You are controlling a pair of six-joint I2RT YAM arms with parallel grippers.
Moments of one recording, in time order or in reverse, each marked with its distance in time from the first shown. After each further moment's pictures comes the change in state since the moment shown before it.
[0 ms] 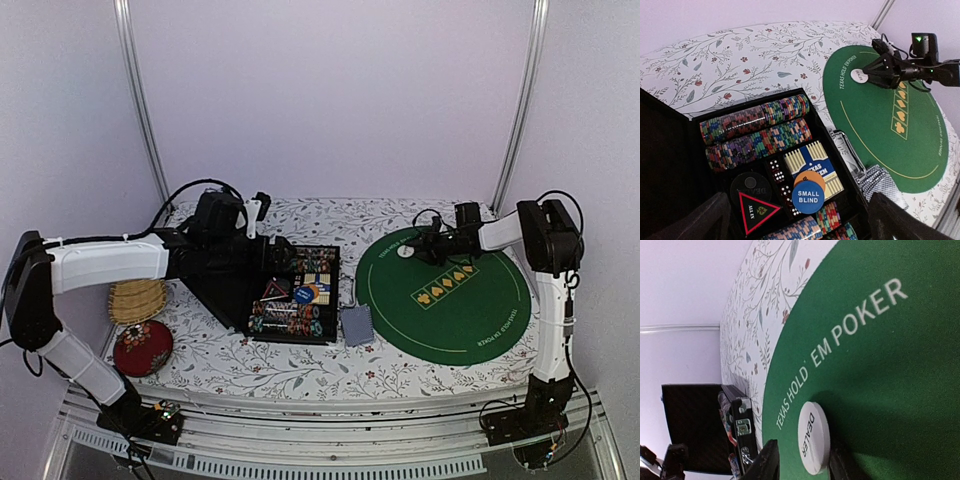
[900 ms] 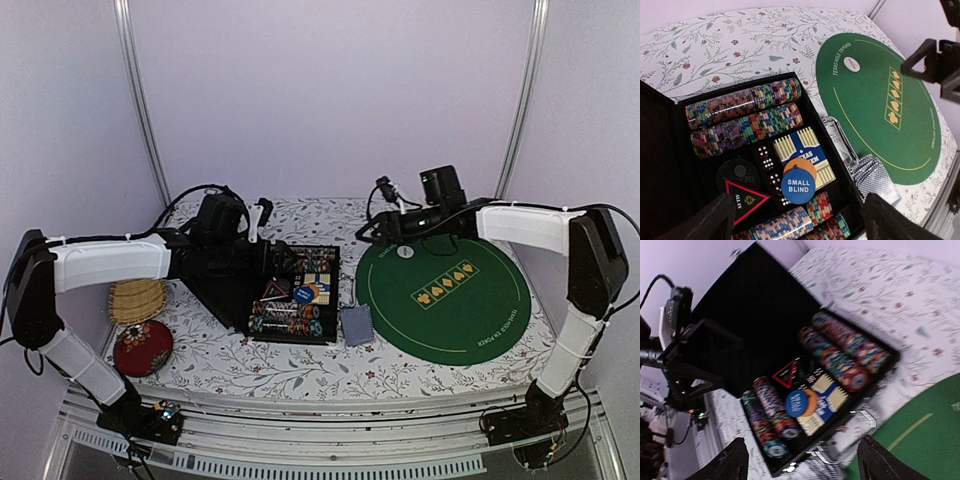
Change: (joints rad) left arm 0.000 0.013 0.003 -0.036 0.049 -0.035; right arm 0.329 -0.512 -0.074 -0.307 0.127 -0.562
